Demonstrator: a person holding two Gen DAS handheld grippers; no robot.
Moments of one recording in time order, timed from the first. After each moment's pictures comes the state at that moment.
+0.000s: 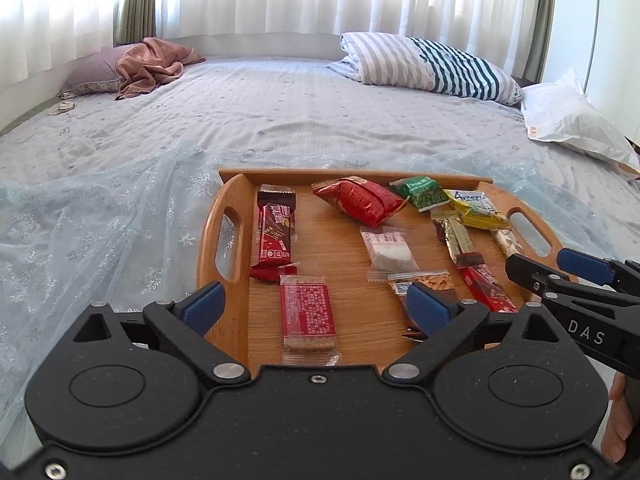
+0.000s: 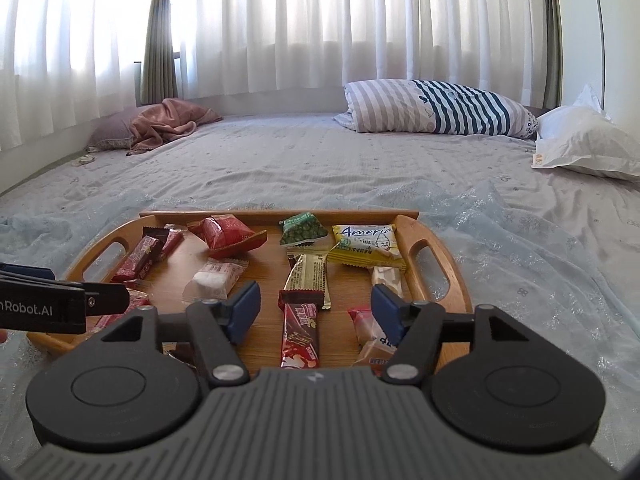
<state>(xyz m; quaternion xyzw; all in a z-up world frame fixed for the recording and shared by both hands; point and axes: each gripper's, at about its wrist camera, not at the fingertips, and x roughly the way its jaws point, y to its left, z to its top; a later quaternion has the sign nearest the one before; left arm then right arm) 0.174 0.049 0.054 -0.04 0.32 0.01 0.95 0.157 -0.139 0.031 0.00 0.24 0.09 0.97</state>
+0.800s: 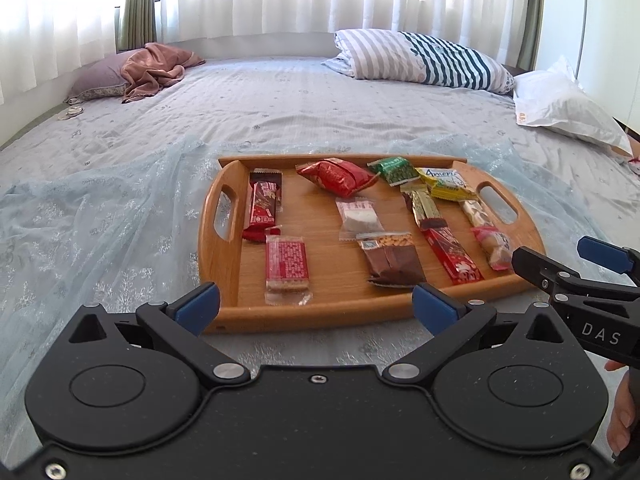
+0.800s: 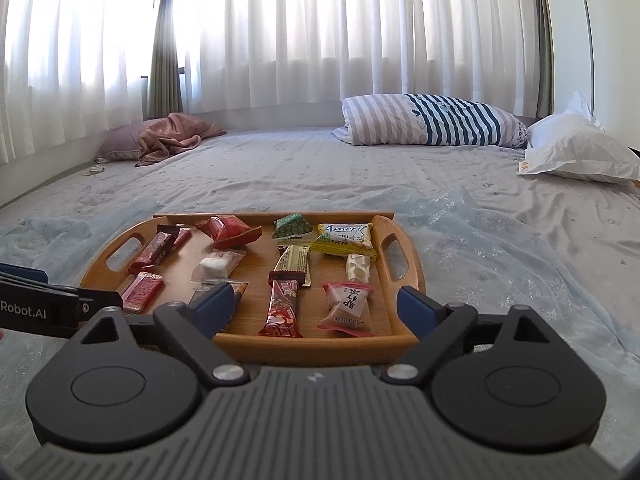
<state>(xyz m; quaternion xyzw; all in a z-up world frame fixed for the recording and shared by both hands) 0.113 0.019 0.070 -0.02 0.33 0.02 0.94 0.100 -0.170 0.042 0.00 0.22 0.09 0.97</state>
